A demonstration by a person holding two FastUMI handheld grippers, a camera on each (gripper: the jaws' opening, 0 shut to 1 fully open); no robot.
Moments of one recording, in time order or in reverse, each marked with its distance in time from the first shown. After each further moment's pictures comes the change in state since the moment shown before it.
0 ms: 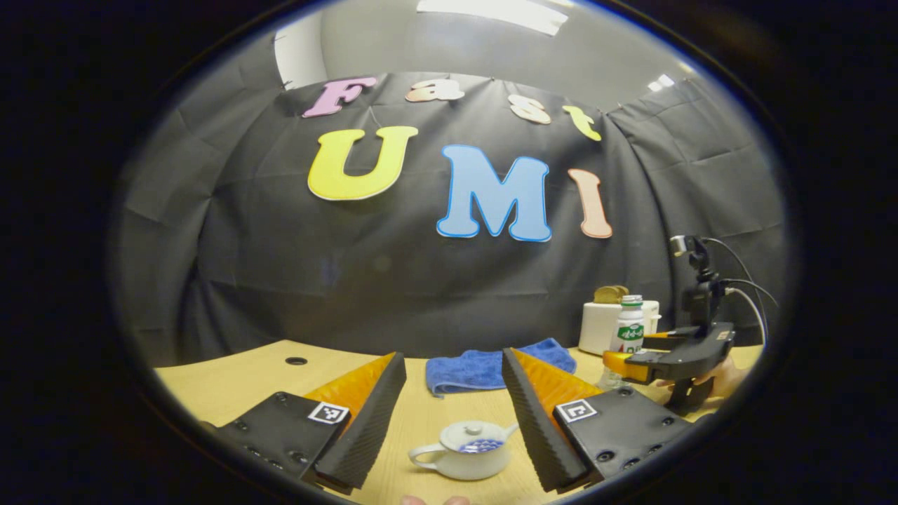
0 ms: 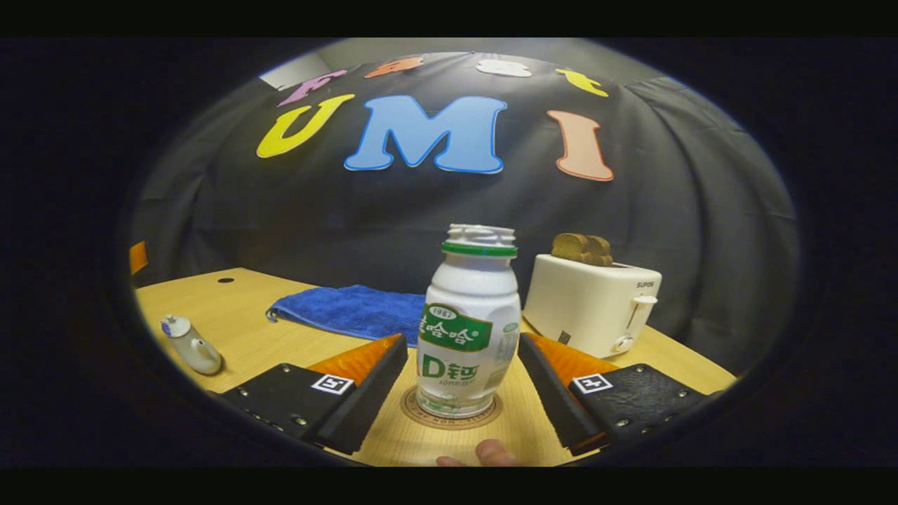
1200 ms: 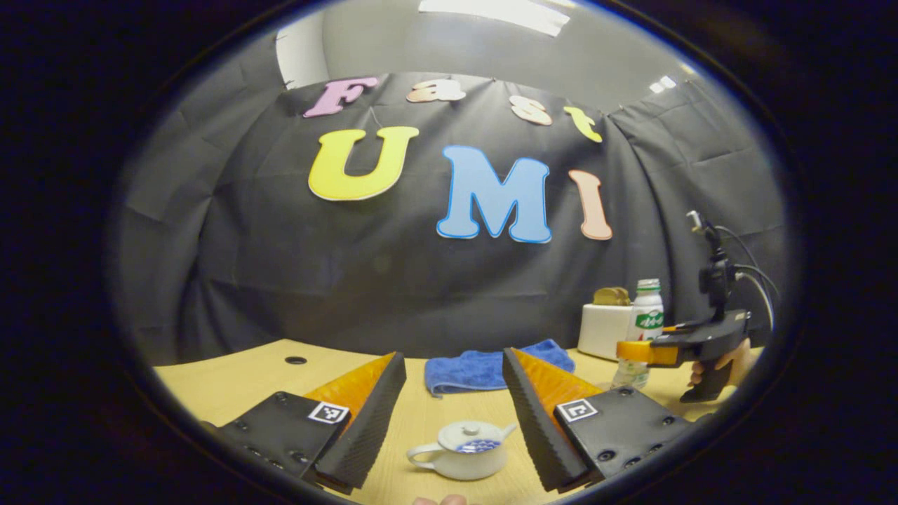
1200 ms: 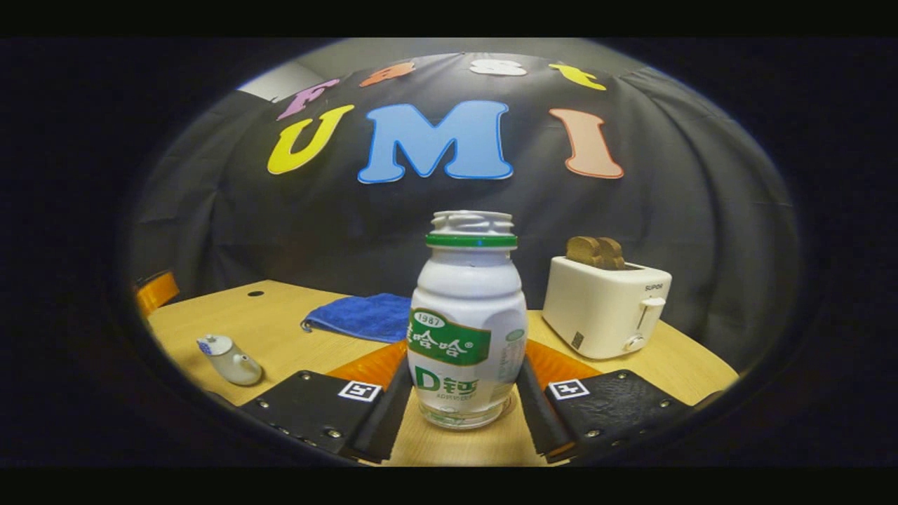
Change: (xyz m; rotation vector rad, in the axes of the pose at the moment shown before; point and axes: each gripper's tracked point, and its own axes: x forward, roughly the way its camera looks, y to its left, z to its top) left arm -0.004 -0.001 0.011 -0.017 -0.019 -0.019; right arm 0.008 0.014 0.011 0.046 0.029 0.119
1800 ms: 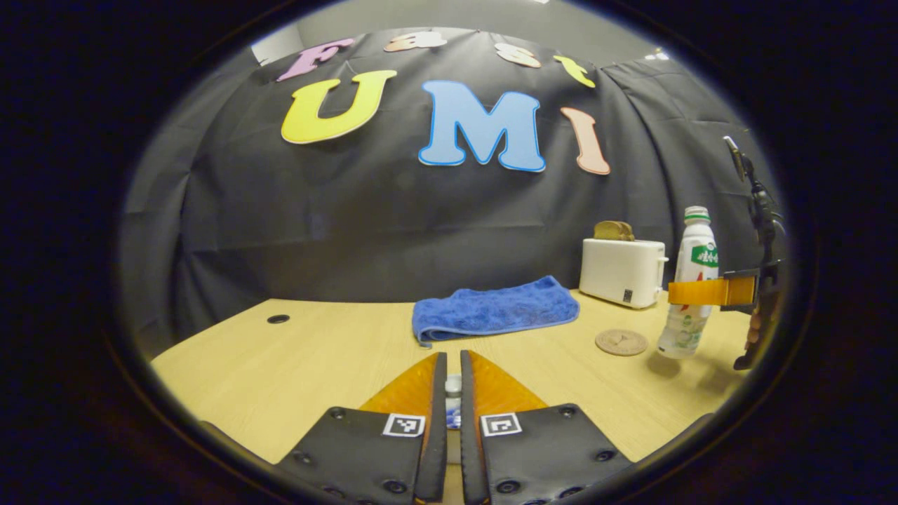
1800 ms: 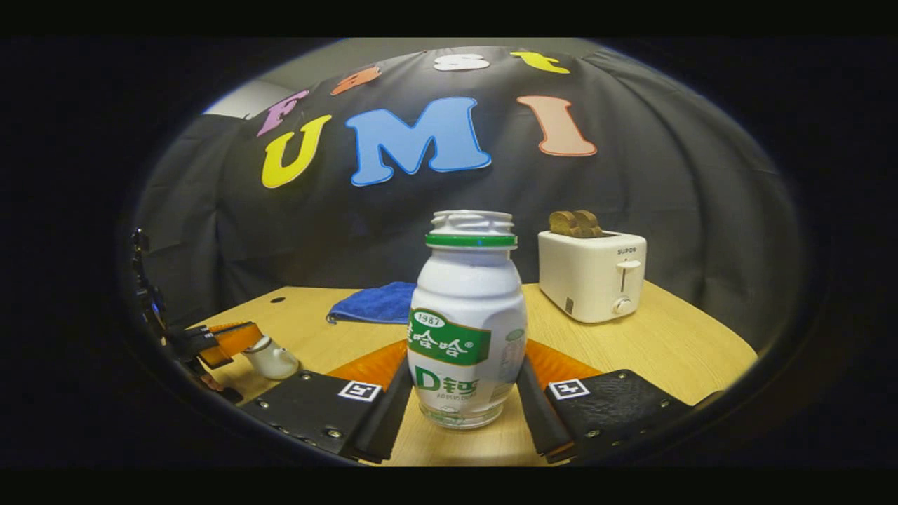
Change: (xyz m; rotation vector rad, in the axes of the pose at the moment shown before) left arm 0.028 -0.019 -0.096 0.063 0.280 -0.027; right arm -0.070 -0.005 -0.018 0.131 0.082 0.025
